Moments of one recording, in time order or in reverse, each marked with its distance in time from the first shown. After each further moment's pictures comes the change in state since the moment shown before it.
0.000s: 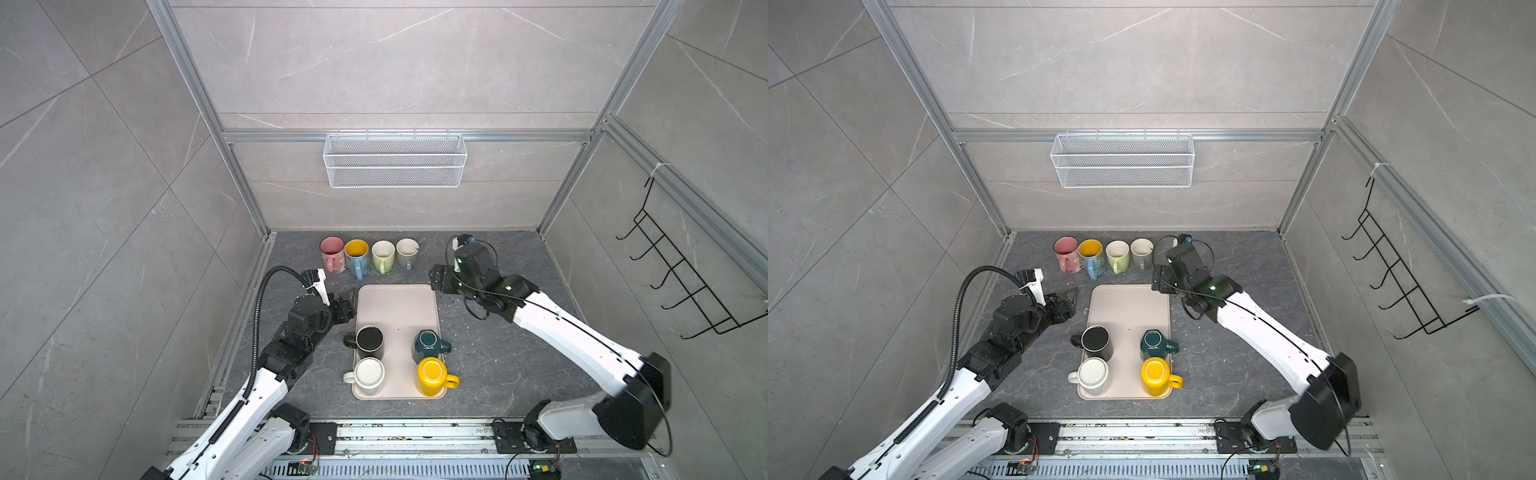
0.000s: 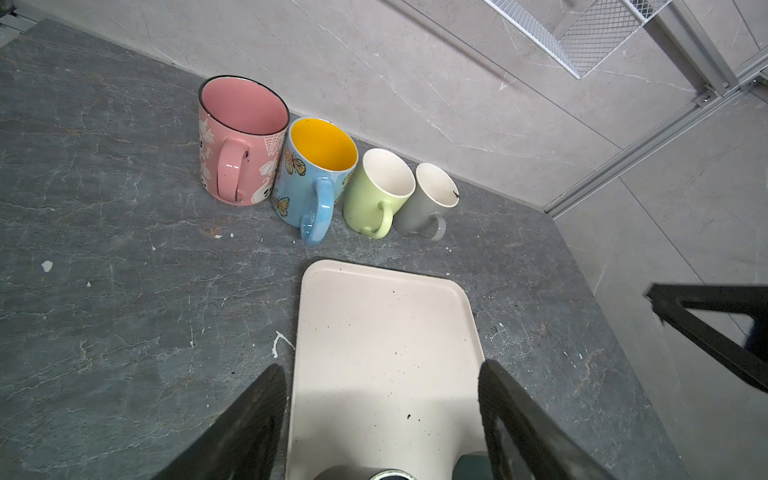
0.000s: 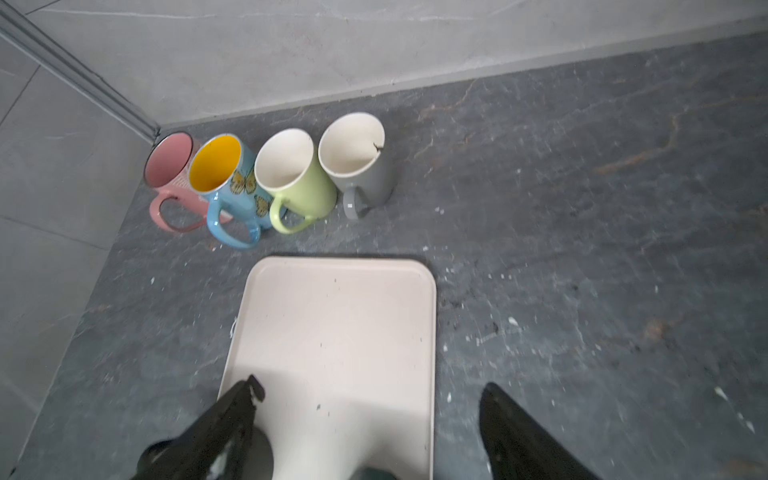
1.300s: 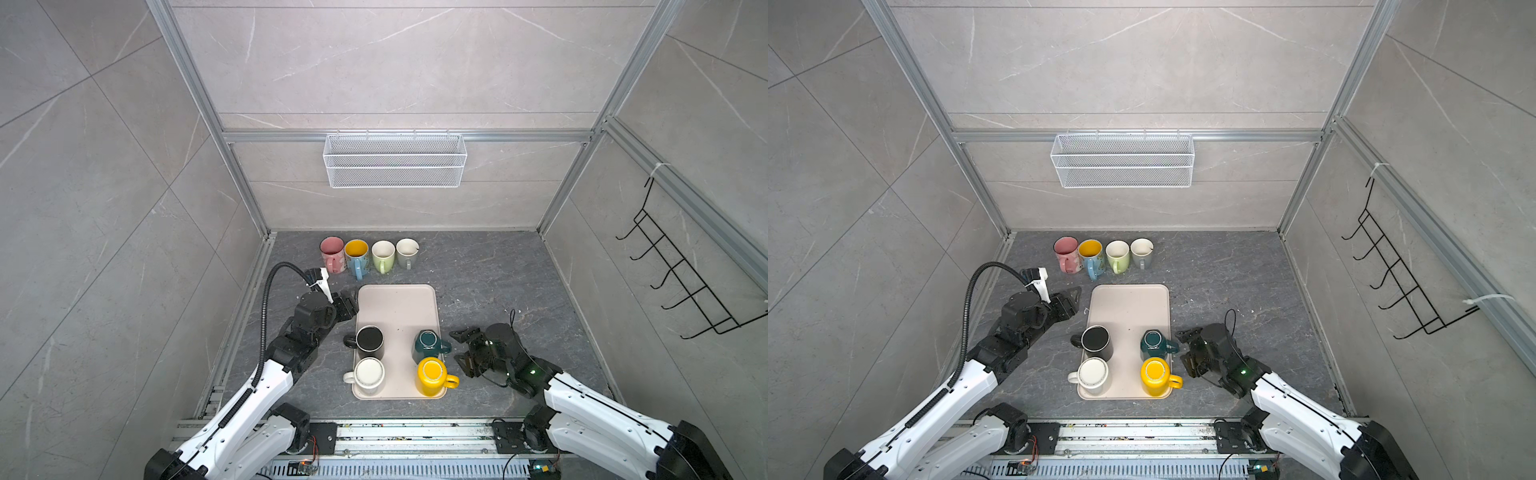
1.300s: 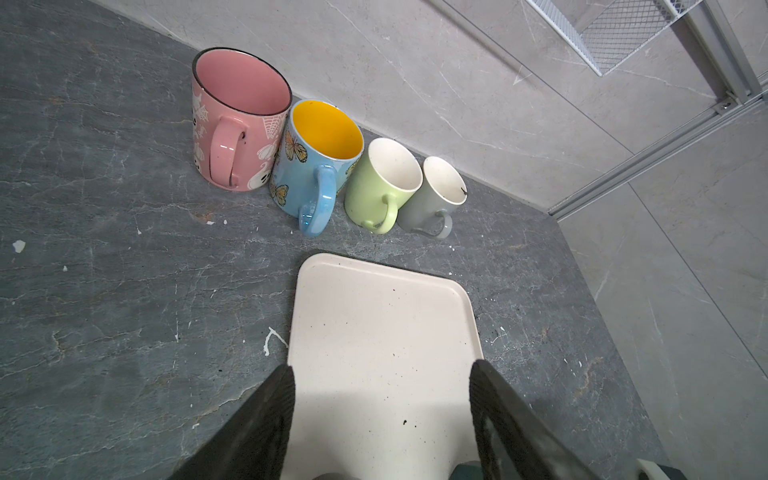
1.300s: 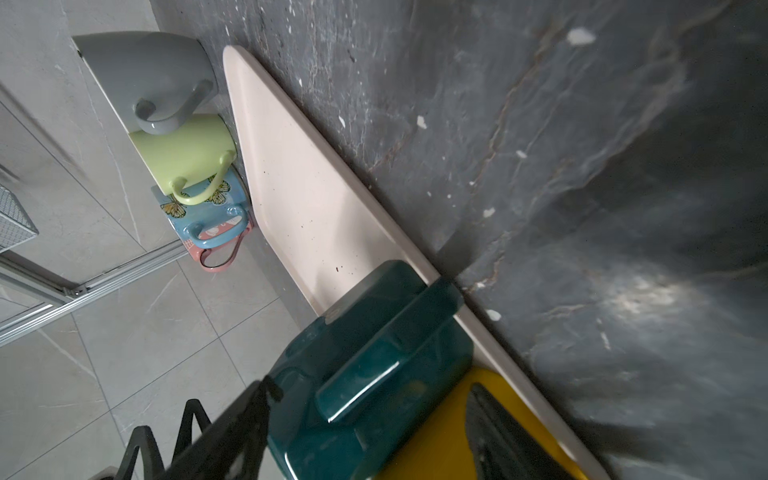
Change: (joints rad) left arm 0.000 0.066 -0.005 0.050 0.000 -0.063; right arm -0.001 -0.388 -0.884 0.541 -0.317 1.197
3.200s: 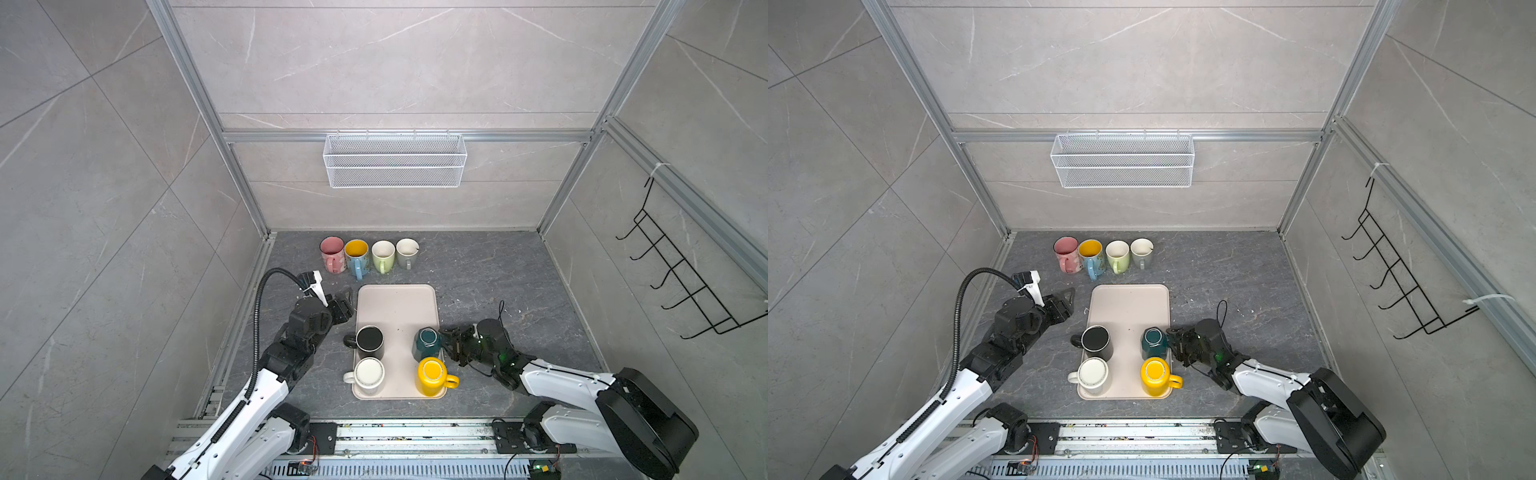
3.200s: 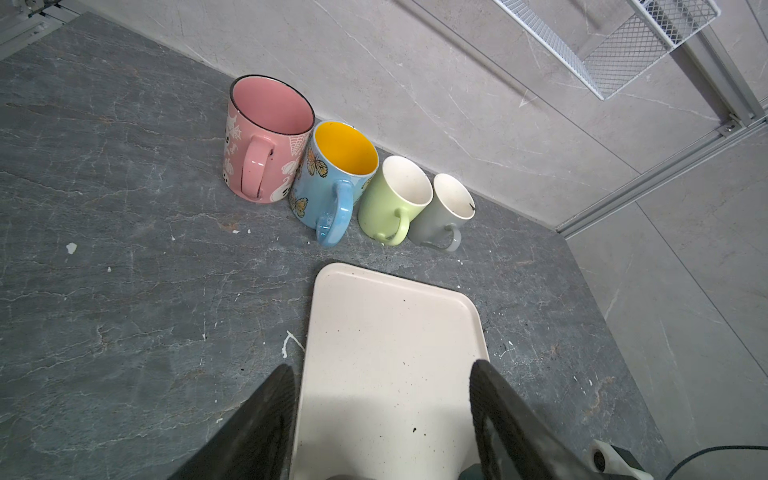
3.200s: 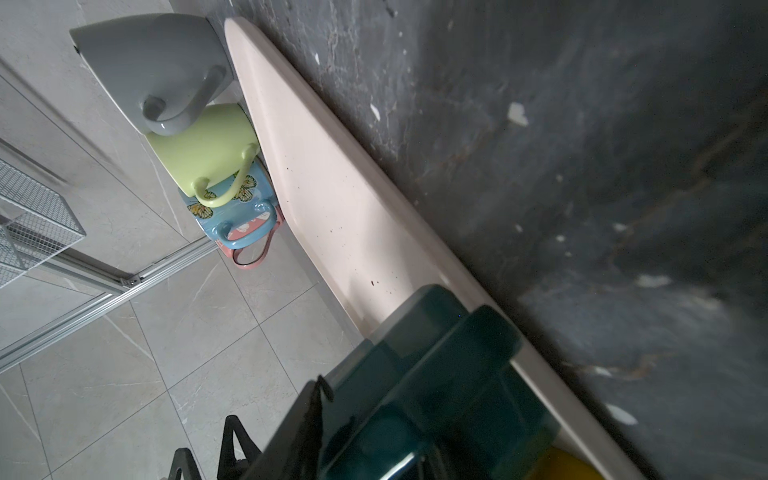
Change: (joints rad) left arm 0.000 -0.069 -0.024 -0.024 -0.056 0.009; right arm -0.040 0.319 -0.036 0.463 -0.076 0.051
